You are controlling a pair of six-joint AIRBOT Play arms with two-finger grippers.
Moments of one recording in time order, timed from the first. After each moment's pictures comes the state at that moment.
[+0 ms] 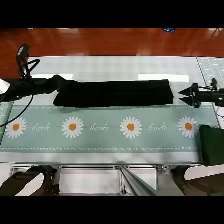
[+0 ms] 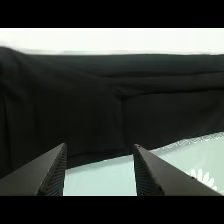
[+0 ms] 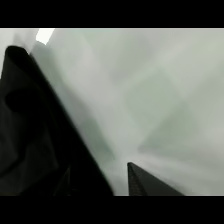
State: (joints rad) left arm -0.01 -1.02 0.89 0.88 -0.83 -1.28; right arm -0.57 -1.72 1.13 -0.65 1.12 1.27
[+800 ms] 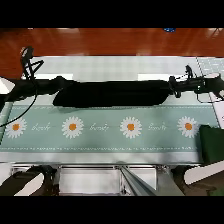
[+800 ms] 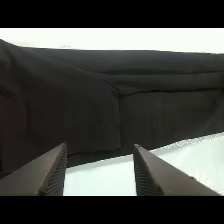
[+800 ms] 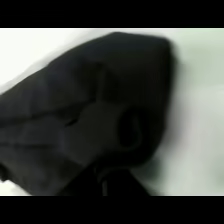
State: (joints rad) left arm -0.03 -1.05 0.89 0.87 -0.82 -1.30; right arm -0.30 -1.77 1.27 -0.63 1.15 1.25
